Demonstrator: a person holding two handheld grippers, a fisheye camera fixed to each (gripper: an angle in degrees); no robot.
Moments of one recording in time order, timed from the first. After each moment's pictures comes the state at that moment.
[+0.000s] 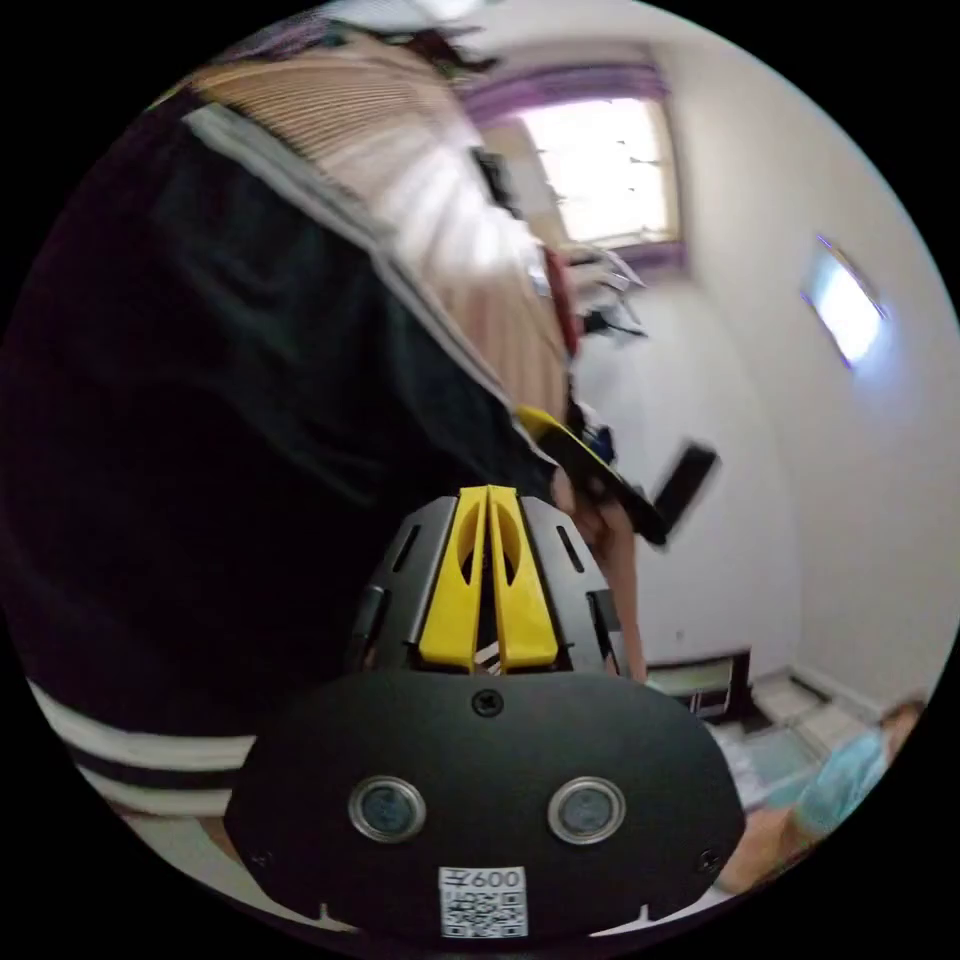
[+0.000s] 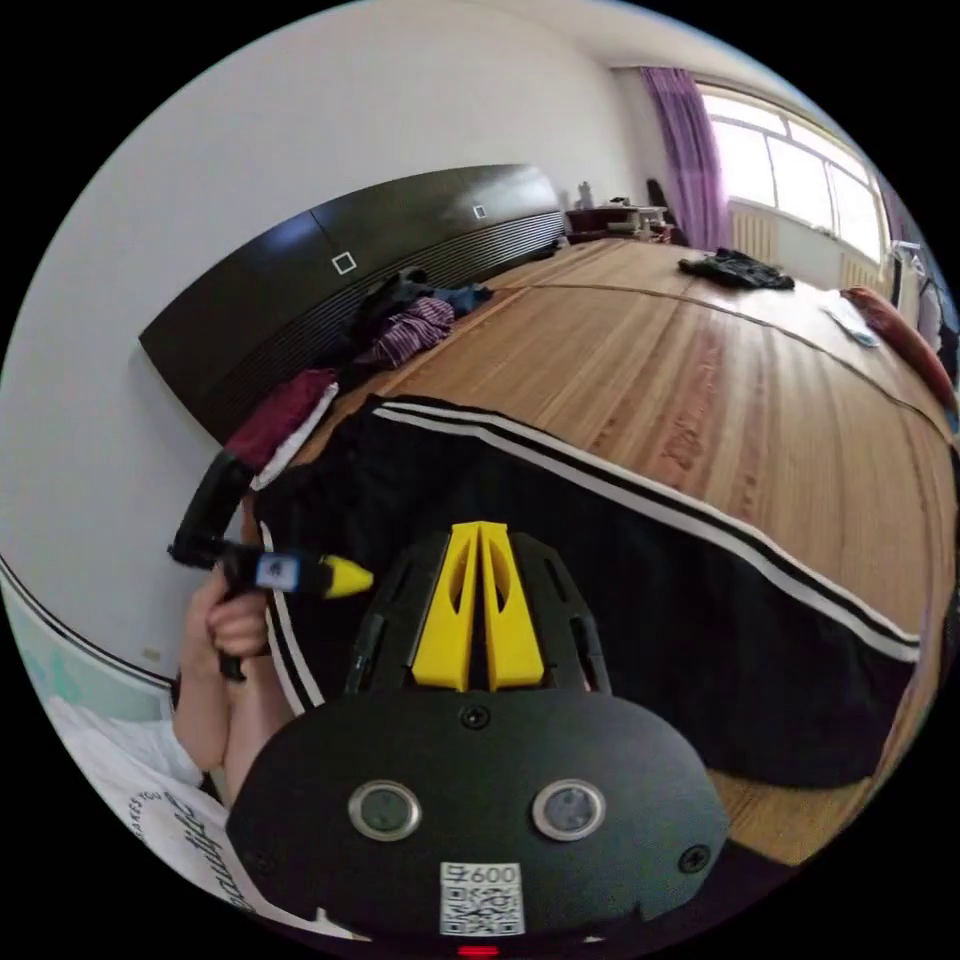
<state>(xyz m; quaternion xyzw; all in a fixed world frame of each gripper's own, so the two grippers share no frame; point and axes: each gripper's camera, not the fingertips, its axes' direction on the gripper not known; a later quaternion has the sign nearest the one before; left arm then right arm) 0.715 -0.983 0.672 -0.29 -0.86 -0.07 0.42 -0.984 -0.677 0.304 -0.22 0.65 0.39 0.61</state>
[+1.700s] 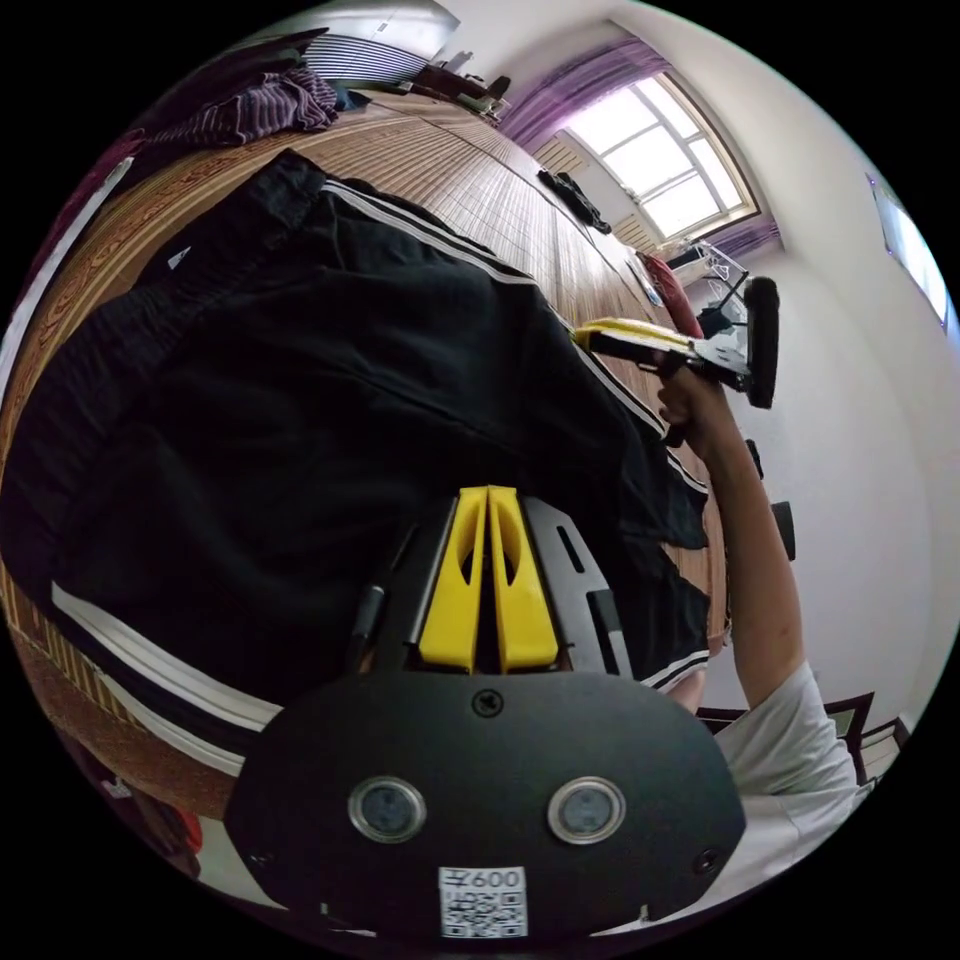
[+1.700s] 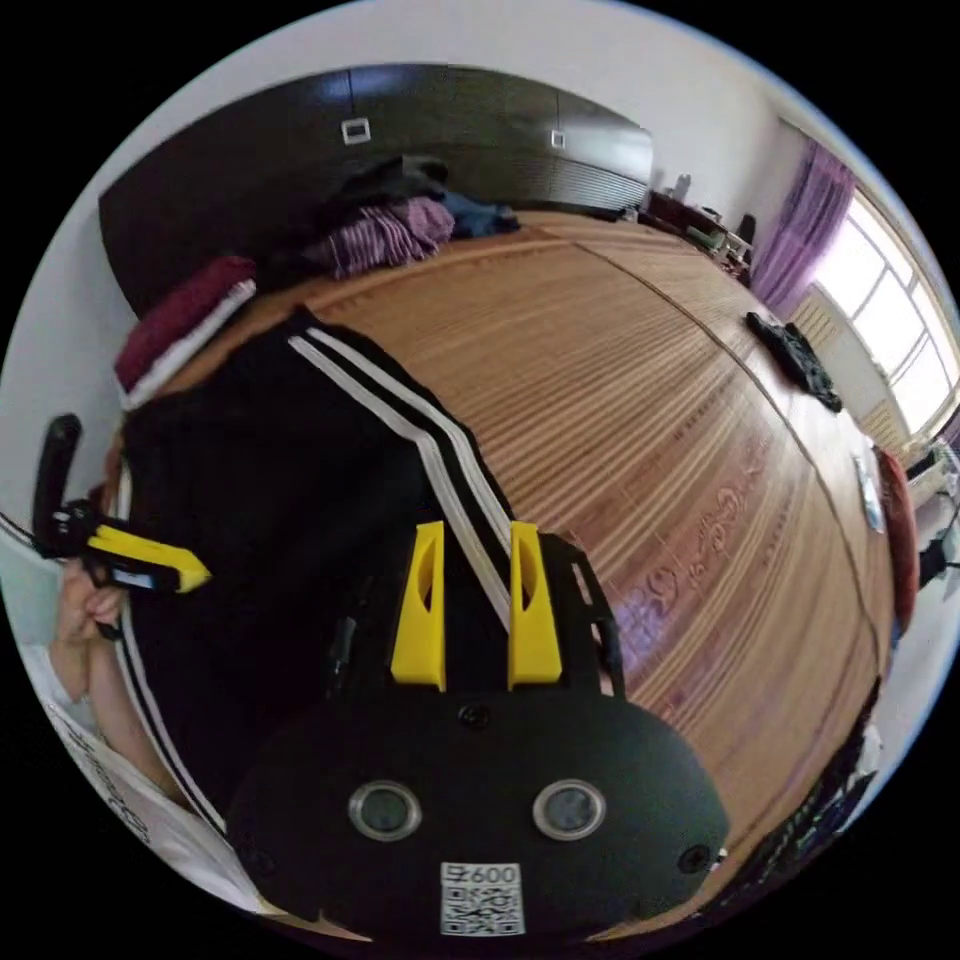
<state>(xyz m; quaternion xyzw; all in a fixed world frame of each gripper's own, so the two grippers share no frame) 0.720 -1.221 0.690 -0.24 -0.95 -0.02 0.19 -0.773 -0.512 0.116 -0.49 0.62 0.32 0.52</state>
